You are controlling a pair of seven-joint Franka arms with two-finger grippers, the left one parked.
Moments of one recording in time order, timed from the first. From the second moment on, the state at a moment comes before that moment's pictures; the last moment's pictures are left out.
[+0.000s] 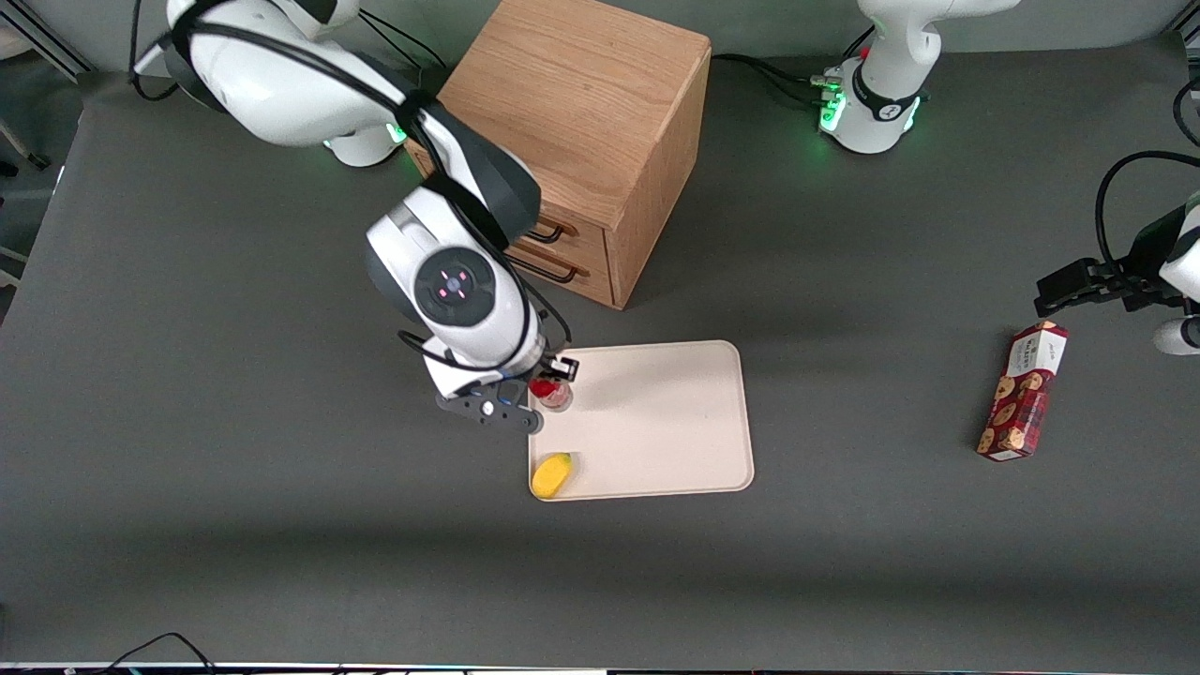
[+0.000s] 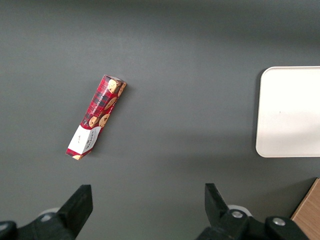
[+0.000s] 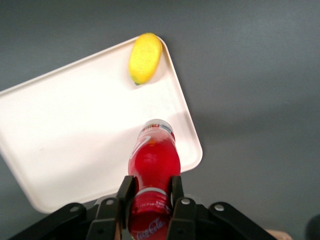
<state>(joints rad) 0.30 0.80 0.49 -1.07 -0.27 1.74 1.03</state>
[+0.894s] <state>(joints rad) 0.31 0.85 0.48 -1.16 -0.35 1.87 1.03</state>
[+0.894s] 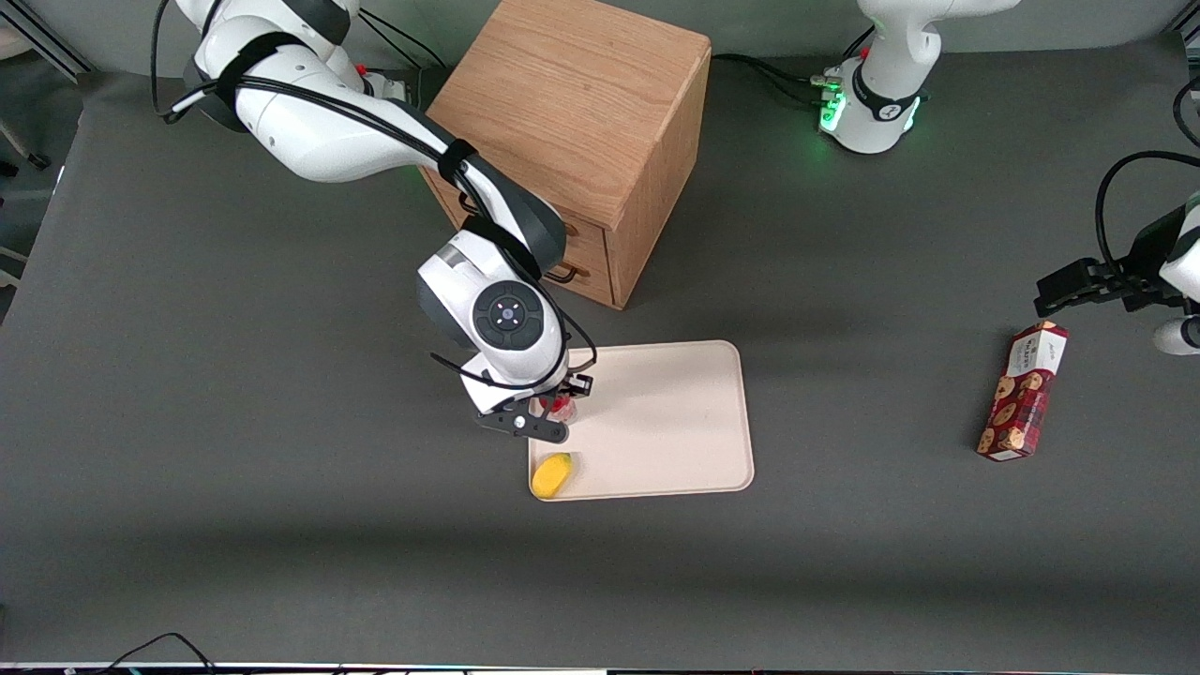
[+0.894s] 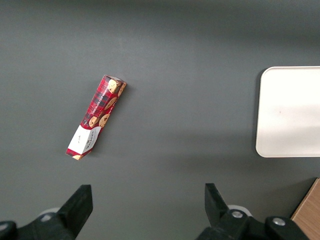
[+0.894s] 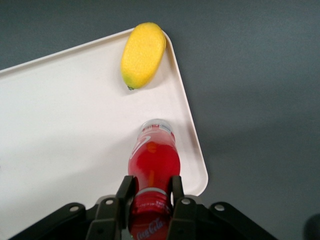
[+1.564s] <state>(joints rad) 0.30 0.57 0.34 -1.33 -0.31 1.81 0.82</state>
